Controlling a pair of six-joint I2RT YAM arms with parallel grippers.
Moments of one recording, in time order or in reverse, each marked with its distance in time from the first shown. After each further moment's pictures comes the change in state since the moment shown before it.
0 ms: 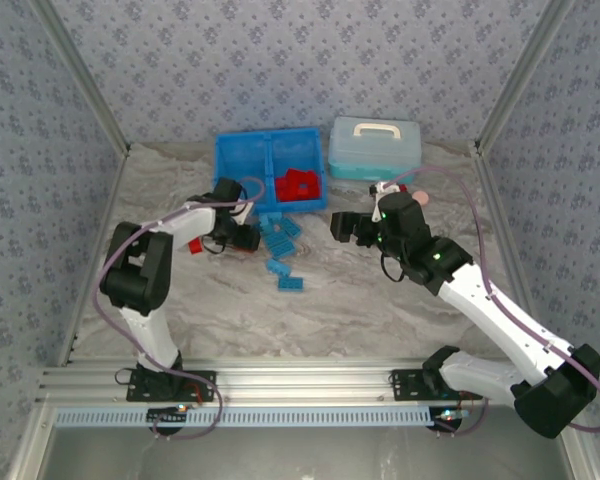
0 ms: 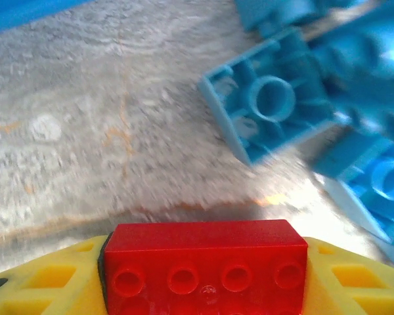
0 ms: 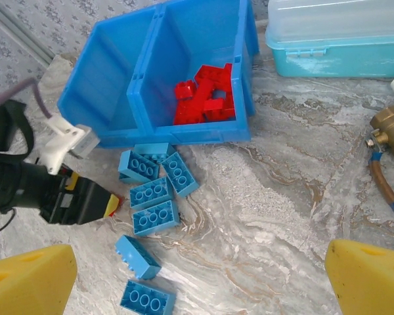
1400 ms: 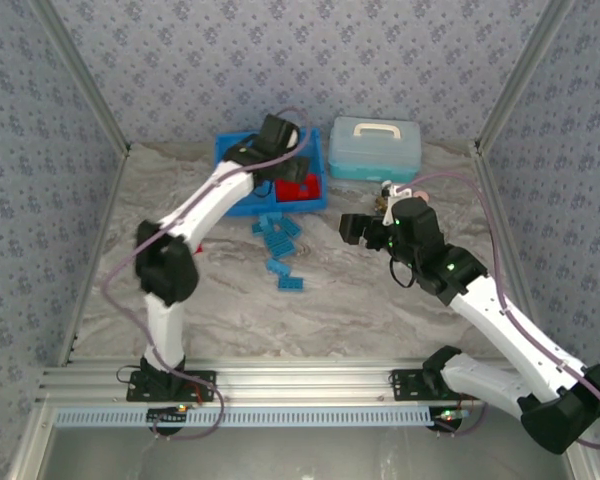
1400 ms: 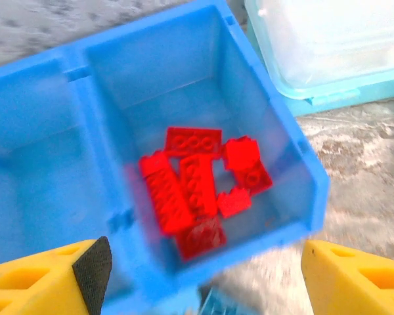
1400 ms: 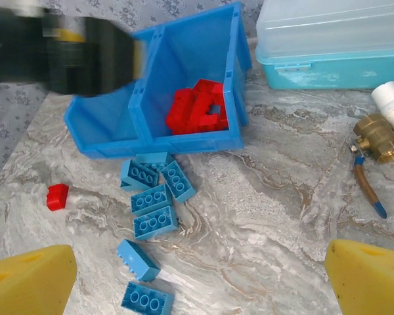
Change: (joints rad) left arm -0.217 0.101 0.666 -0.103 -0.332 -0.085; right arm -0.019 -0.088 -0.030 -0.014 0.003 0.000
